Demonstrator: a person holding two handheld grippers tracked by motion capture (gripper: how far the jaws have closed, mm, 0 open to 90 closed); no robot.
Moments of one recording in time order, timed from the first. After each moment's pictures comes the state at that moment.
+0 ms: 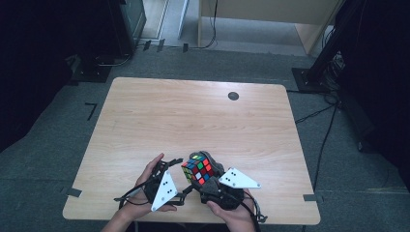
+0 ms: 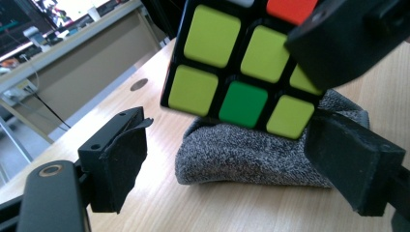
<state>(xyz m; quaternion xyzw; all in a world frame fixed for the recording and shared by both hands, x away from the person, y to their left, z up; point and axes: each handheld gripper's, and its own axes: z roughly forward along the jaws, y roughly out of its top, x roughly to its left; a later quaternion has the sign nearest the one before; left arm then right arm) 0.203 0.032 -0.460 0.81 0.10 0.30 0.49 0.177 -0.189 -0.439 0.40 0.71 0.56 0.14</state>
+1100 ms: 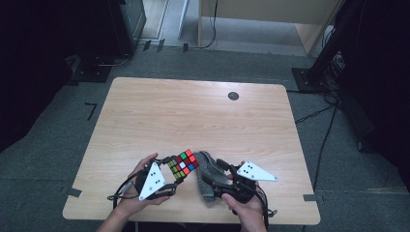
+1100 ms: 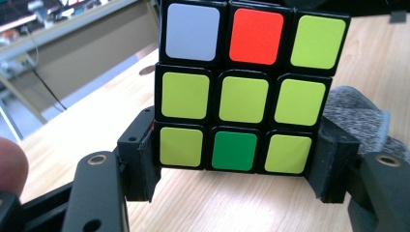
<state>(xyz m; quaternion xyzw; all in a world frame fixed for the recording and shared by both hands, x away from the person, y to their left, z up) 0.223 0.063 -0.458 0.80 0.17 0.26 0.51 0.193 -0.225 -0.443 0.42 0.67 0.60 0.12</state>
